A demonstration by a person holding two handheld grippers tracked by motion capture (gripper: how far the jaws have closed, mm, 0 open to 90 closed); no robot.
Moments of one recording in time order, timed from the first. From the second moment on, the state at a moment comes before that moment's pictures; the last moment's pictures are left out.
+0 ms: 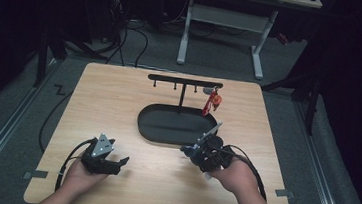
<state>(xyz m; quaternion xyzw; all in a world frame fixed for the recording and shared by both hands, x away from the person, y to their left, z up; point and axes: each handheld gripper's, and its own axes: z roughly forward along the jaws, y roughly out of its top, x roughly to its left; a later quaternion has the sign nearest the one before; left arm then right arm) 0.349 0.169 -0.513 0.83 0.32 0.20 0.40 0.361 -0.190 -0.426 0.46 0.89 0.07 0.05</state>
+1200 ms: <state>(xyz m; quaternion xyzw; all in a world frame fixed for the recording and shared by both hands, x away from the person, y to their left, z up) 0.344 0.177 -0.514 0.84 0.32 0.21 0.39 0.400 -0.196 -0.360 0.47 0.87 0.10 0.08</state>
